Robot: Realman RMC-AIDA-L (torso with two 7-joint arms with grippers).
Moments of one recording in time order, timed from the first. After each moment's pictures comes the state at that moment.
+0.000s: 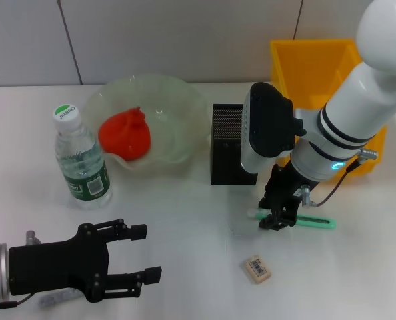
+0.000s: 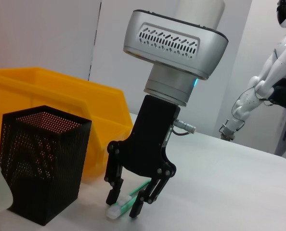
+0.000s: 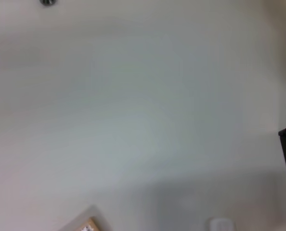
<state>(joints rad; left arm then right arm) -0.41 -2.06 0.72 0.56 2.00 1.69 -1.14 1.03 2.09 -1.41 -0.63 -2.59 -1.25 1.94</state>
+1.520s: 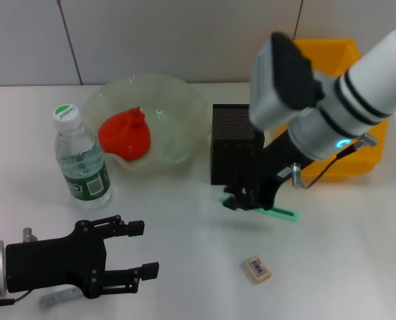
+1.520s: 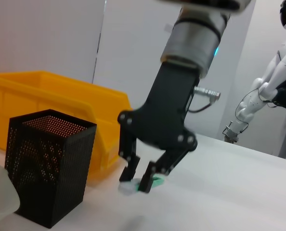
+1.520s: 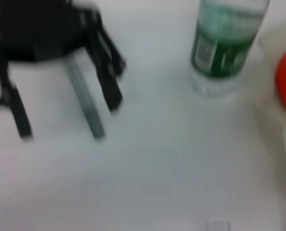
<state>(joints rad) -0.41 -2.06 0.71 0.56 2.00 1.69 -1.14 0.92 2.08 -1.27 -0.89 -2.38 -1.44 1.88</state>
